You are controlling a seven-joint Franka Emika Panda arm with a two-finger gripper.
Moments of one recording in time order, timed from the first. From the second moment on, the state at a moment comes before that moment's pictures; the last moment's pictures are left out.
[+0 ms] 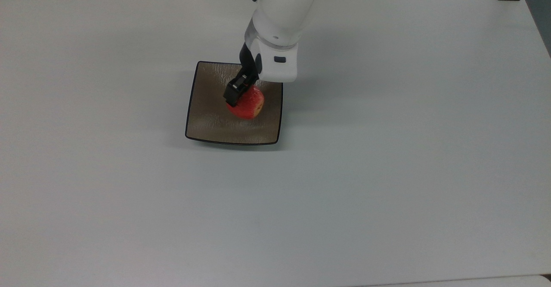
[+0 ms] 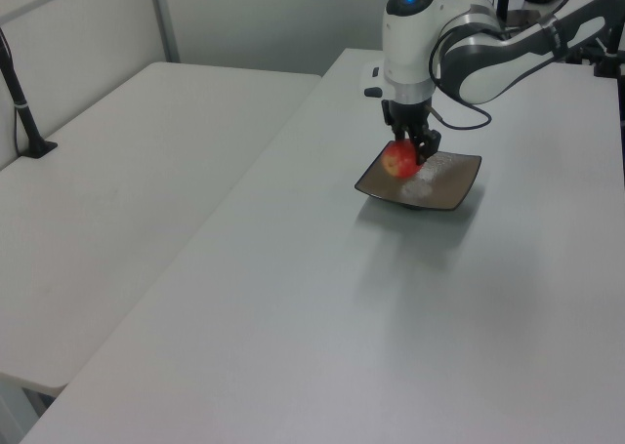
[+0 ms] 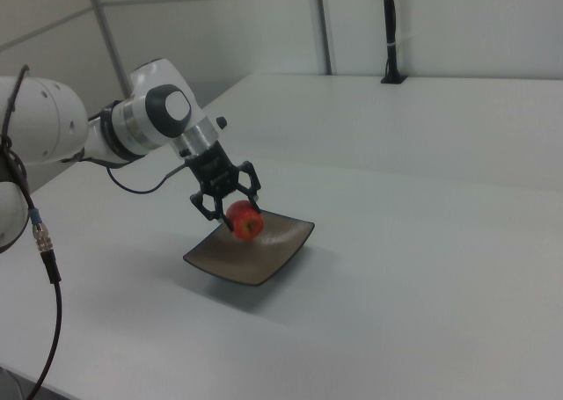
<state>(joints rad) 0.04 0.34 0.22 -1.70 -0.49 1.98 -0.58</state>
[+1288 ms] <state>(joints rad) 0.03 0.22 0.21 -1.73 -0.36 1.88 -0.29</state>
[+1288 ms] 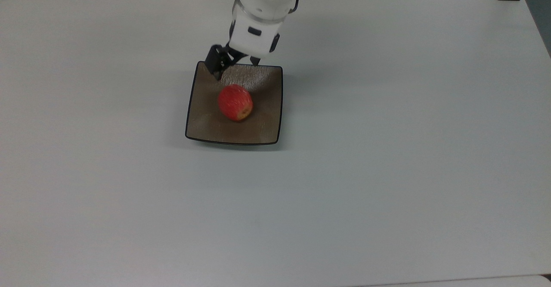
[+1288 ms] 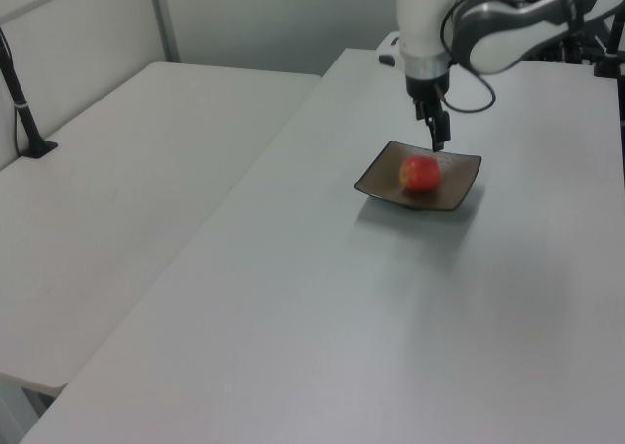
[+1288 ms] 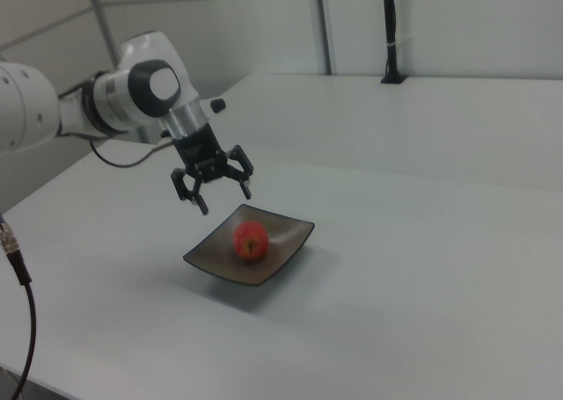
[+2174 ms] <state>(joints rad) 0.03 0.05 0.09 -1.73 -0.03 1.82 0.22</state>
